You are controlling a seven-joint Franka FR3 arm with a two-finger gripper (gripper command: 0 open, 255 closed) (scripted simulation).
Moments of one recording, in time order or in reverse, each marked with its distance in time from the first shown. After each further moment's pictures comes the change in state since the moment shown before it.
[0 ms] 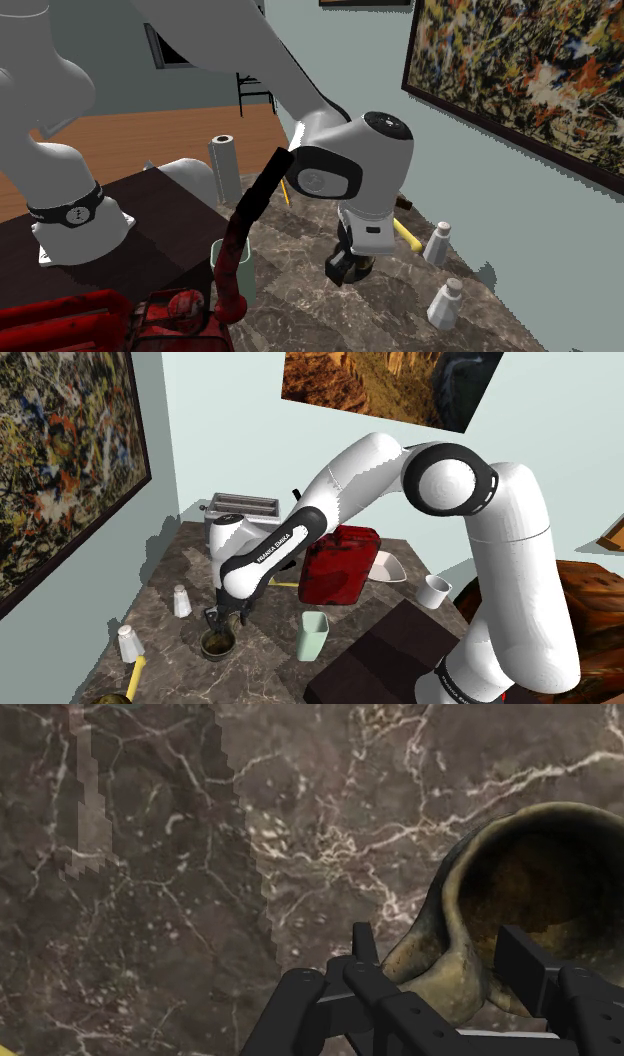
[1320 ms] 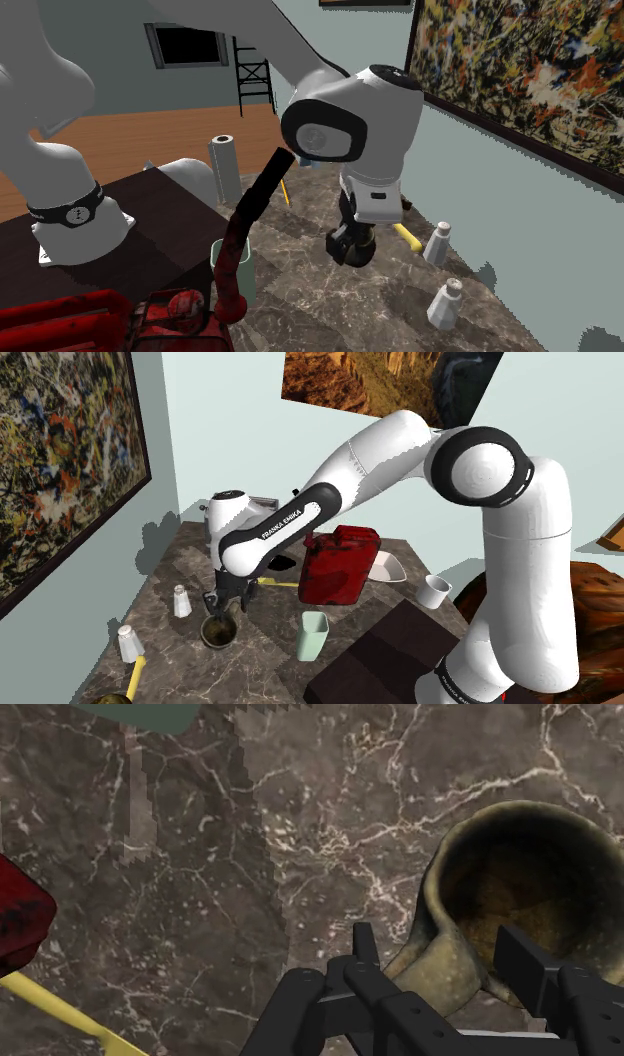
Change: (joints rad) arm -0.019 -0.124 0.026 -0.016 0.030 -0.109 -0.009
